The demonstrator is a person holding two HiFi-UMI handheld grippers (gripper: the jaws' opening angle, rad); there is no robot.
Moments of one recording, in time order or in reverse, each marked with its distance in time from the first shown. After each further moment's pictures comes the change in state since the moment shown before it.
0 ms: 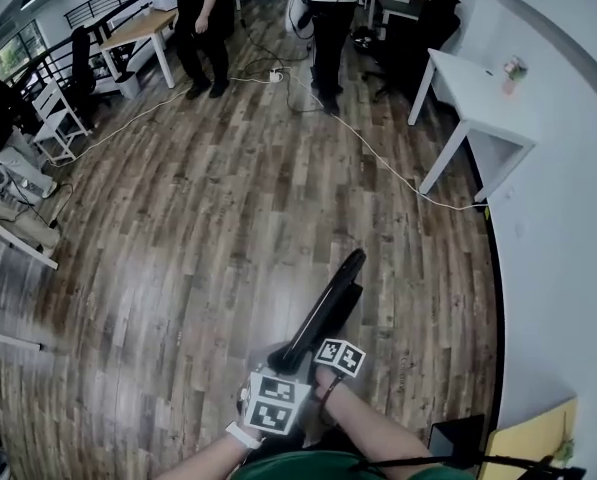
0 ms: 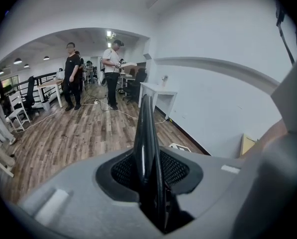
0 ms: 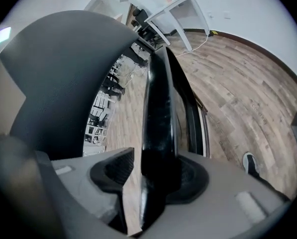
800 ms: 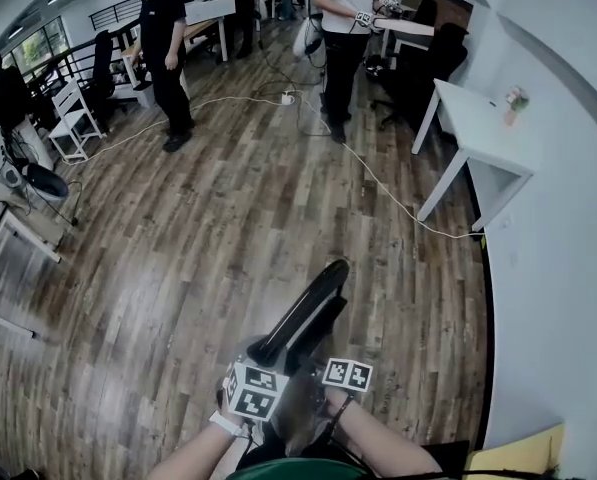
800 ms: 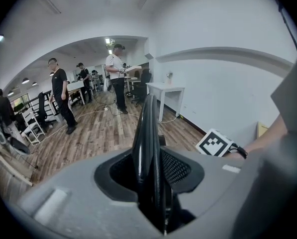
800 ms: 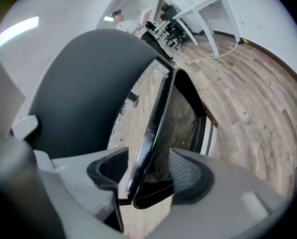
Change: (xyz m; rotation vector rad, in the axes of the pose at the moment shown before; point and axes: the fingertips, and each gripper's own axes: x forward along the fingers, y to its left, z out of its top) left arm -0.004 0.002 -0.005 0.080 0.006 0.160; right arm -0.074 -0.016 0.009 -0.257 0.064 0.160
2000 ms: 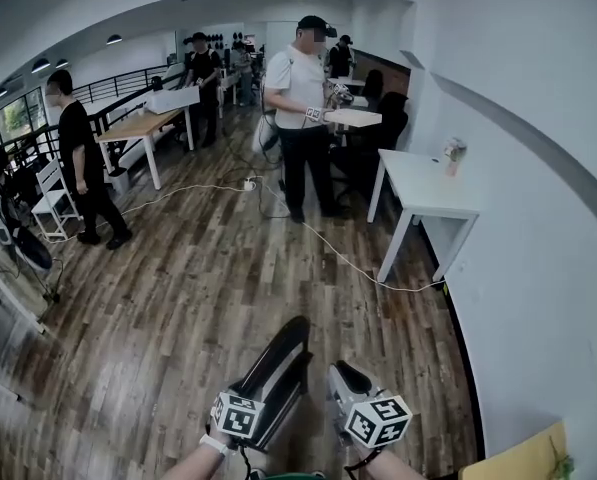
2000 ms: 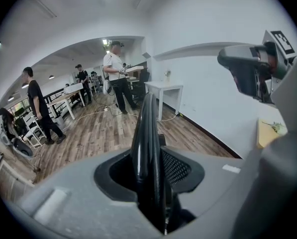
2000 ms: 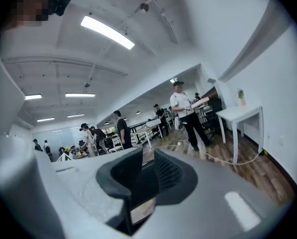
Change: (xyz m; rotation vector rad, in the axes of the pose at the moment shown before) left arm -0.008 -0.042 -0.003 0.037 0.007 0.014; right arm -0.312 0.163 0.118 -0.682 -0.688 0.073
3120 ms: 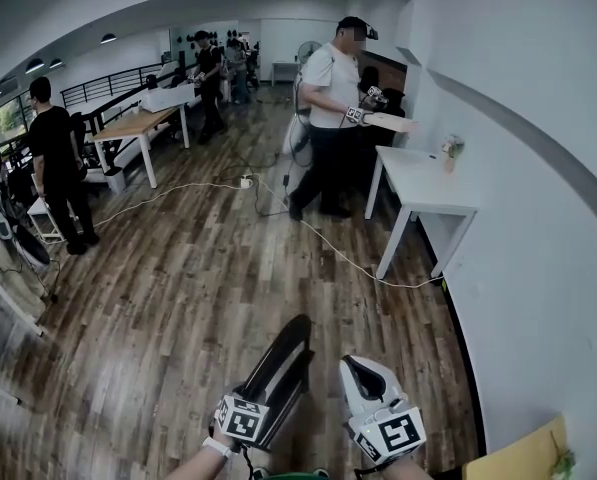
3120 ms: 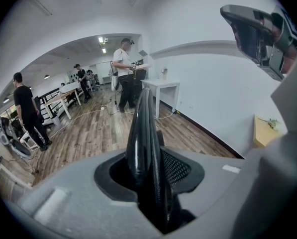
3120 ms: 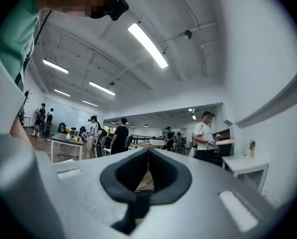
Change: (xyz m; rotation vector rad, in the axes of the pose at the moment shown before) left arm 0.003 0.001 -0.011 0.026 0.018 -0.038; right arm -0.030 0.062 0.080 -0.413 -0.228 0.039
